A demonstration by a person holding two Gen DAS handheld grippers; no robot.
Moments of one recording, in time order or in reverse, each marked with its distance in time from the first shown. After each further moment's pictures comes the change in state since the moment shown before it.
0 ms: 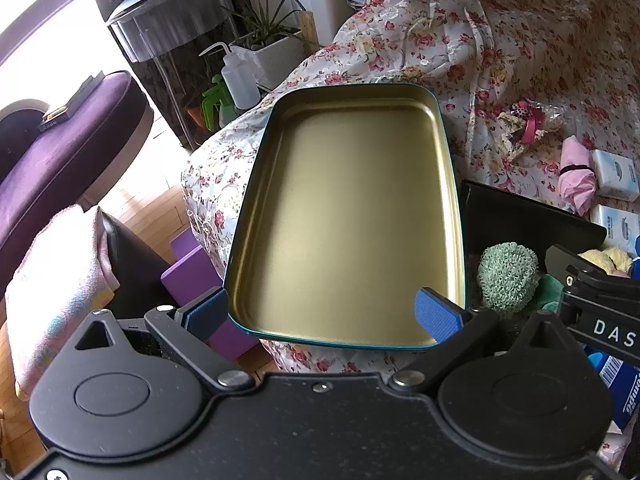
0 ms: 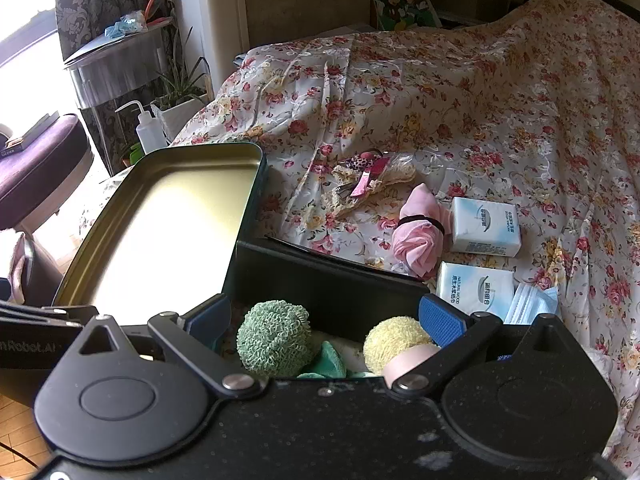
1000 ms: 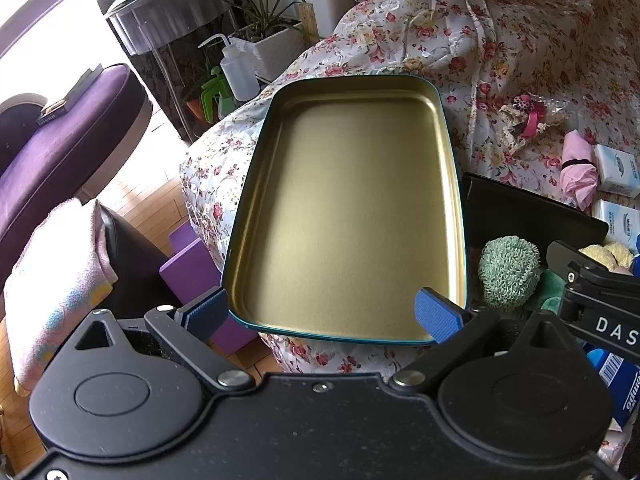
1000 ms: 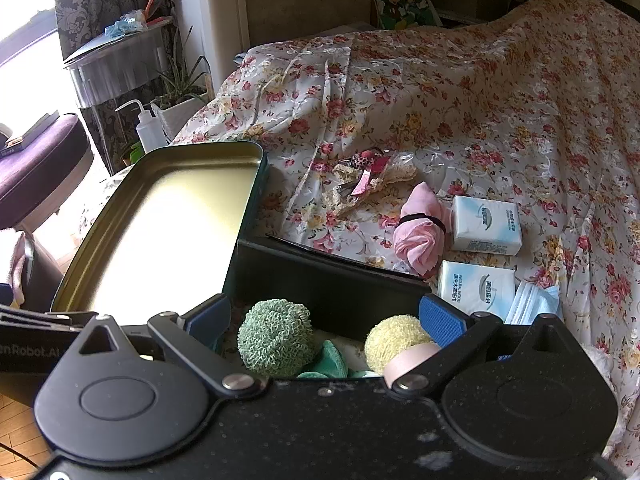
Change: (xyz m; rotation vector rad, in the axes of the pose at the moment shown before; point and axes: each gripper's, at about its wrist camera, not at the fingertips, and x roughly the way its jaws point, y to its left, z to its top) left arm 0.002 0.003 -0.002 -0.002 0.015 -0.004; right arm 0.000 0.000 -0.002 0.002 0.006 -0.001
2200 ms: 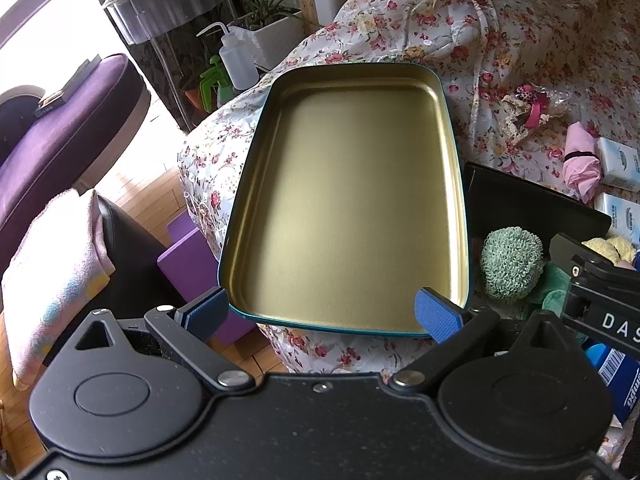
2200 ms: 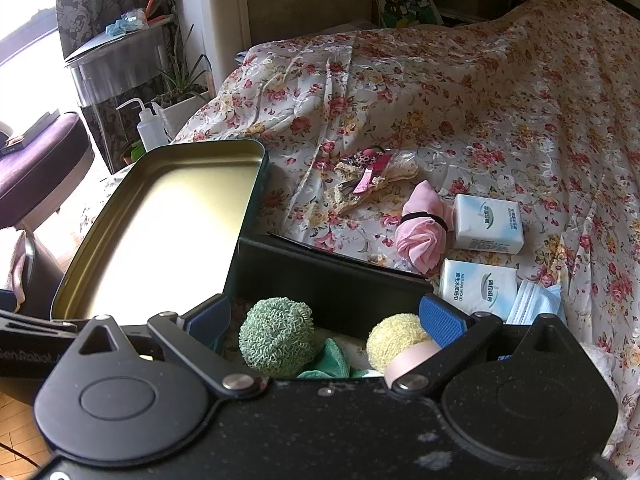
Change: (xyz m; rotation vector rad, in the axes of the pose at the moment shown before) left arm 0.005 -0.002 0.002 -0.003 0.042 -0.002; right arm -0.001 0.003 0.000 -0.001 0.001 0.001
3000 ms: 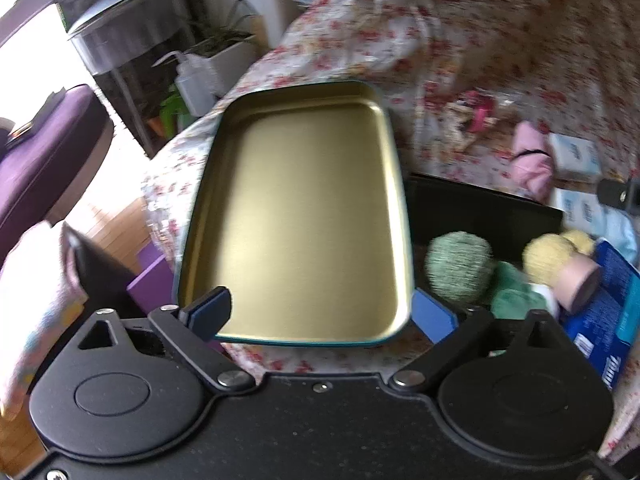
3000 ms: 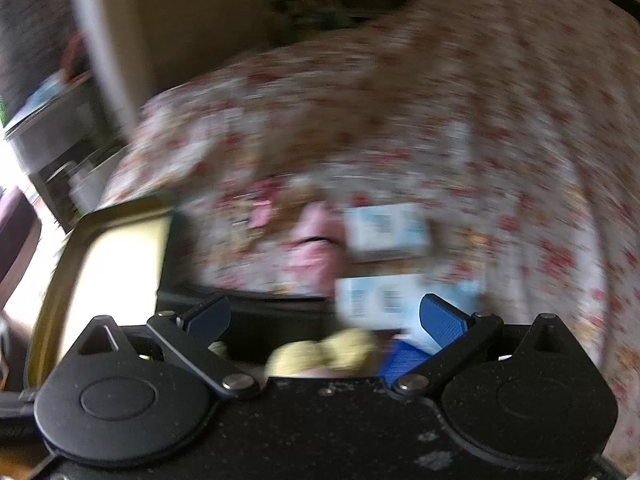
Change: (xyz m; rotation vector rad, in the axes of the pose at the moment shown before) left arm -0.015 -0.030 0.001 0.084 -0.057 -0.095; right arm -0.026 -0.096 0.014 0.279 -0.023 -0.165
